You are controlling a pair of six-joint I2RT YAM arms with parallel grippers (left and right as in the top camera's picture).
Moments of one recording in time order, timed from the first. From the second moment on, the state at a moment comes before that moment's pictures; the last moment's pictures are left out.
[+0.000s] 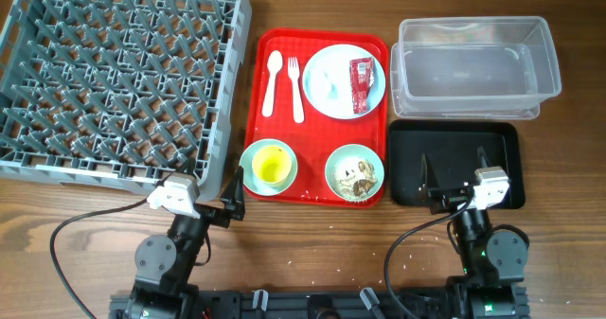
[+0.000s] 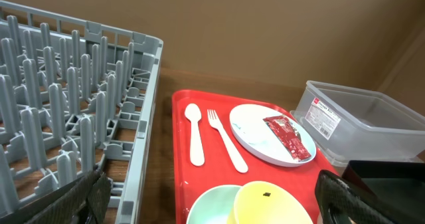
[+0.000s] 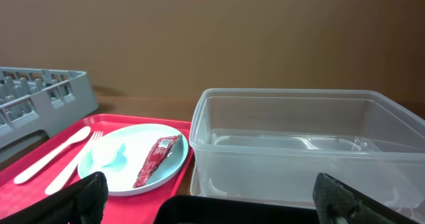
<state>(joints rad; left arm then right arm) -0.23 0.01 0.01 -0.07 0.07 -0.29 0.03 0.01 0.01 0.00 -0.09 0.02</state>
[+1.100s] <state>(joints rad) -0.23 0.26 0.62 -0.41 0.26 -0.40 0.03 0.18 0.60 -0.41 -0.44 0.31</state>
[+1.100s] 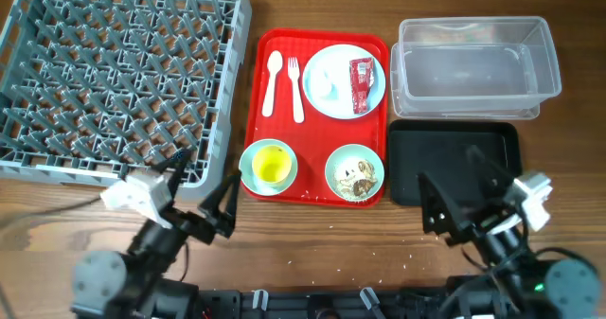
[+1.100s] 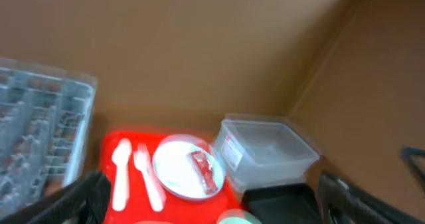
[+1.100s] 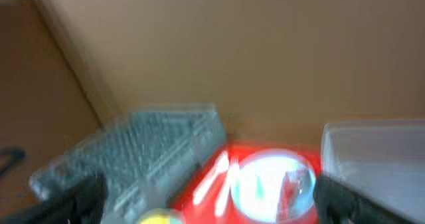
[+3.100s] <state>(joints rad) -0.23 0.86 1.22 -1.04 0.13 -0.38 0.29 1.83 1.60 -0.76 -0.21 0.20</state>
